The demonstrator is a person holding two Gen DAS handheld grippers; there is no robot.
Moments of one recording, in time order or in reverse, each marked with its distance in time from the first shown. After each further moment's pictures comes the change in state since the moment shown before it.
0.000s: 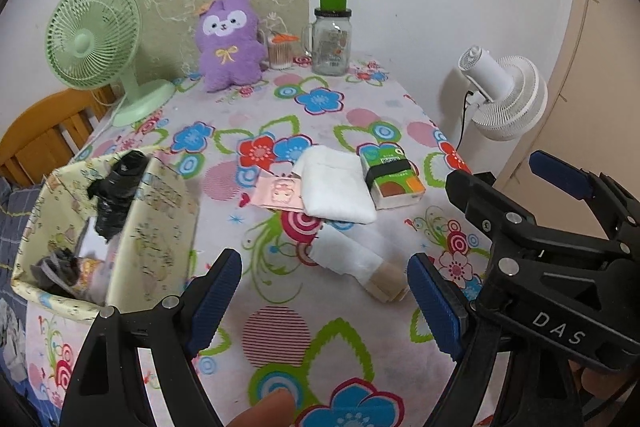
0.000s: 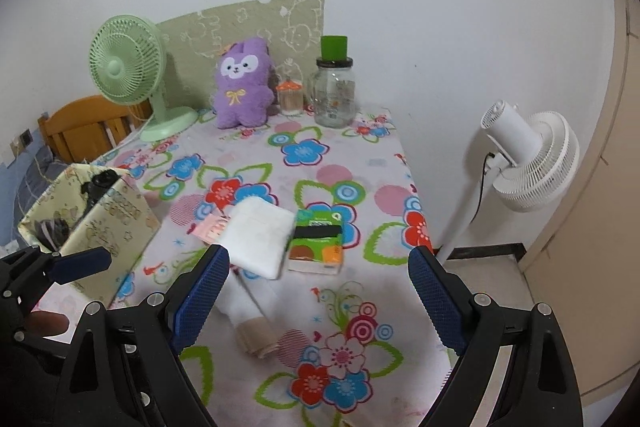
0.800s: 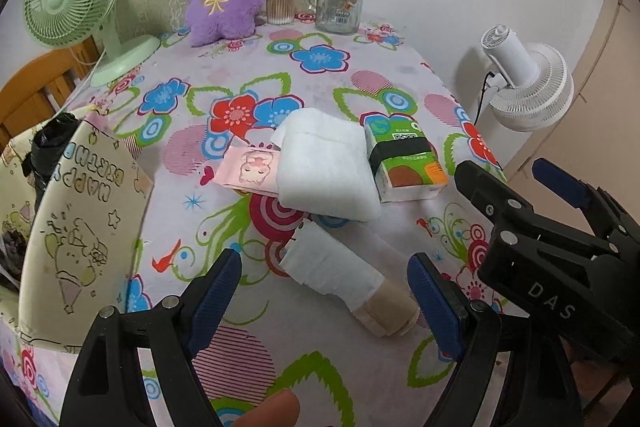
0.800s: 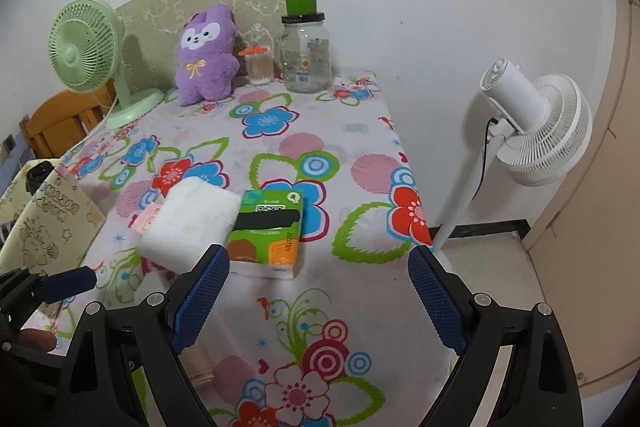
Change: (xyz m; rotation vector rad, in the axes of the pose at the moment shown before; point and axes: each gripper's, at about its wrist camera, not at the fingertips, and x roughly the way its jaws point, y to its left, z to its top) left arm 0.069 -0.010 0.007 -0.075 0.119 -0.005; right arm 0.075 -0.037 -0.011 0.054 0.079 -0.010
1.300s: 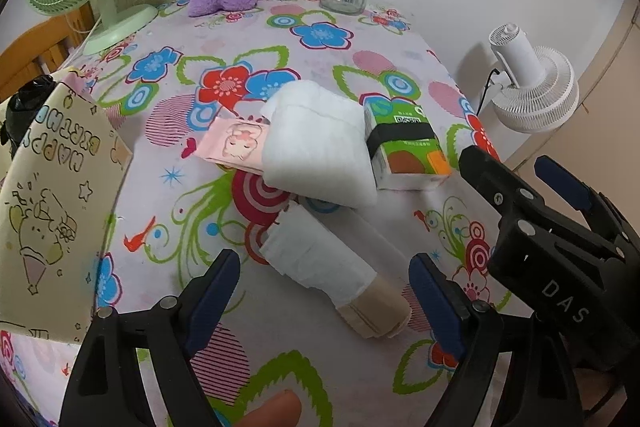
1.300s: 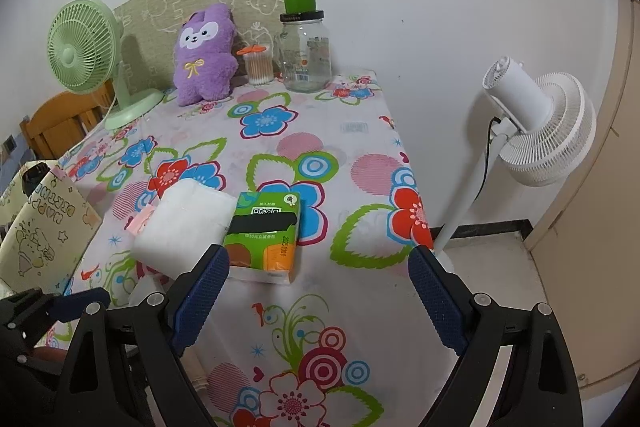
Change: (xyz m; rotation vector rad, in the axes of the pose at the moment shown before) left arm 0.017 0.000 -0.003 -0.071 0.063 -0.039; right arm 0.006 -0.004 0.001 0.003 -0.001 0.009
